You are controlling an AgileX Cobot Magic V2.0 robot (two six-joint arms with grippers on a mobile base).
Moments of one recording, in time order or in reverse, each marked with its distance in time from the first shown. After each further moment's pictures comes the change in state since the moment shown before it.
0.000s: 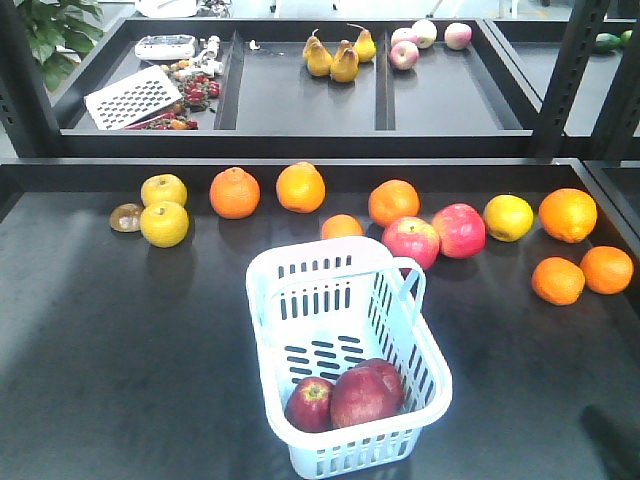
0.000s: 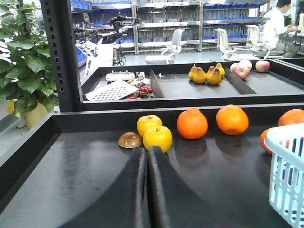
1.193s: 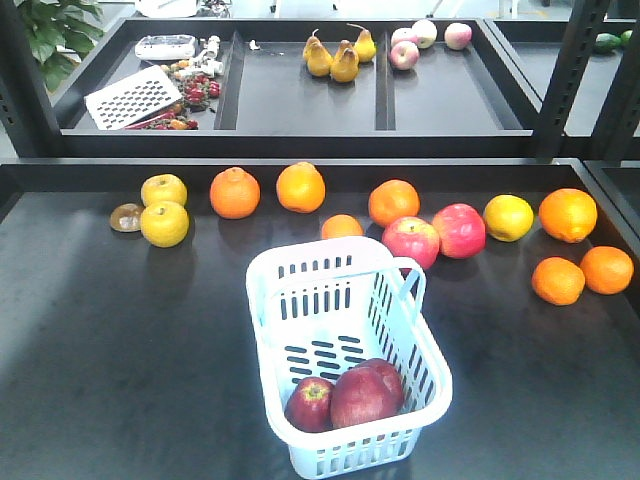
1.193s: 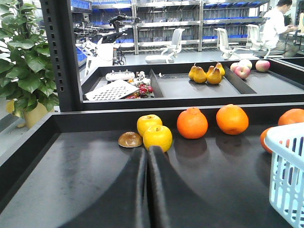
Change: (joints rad) left arm 0.000 0.000 0.002 0.000 0.000 0.000; right arm -0.258 -0.434 0.001 -0.226 0.250 0.059
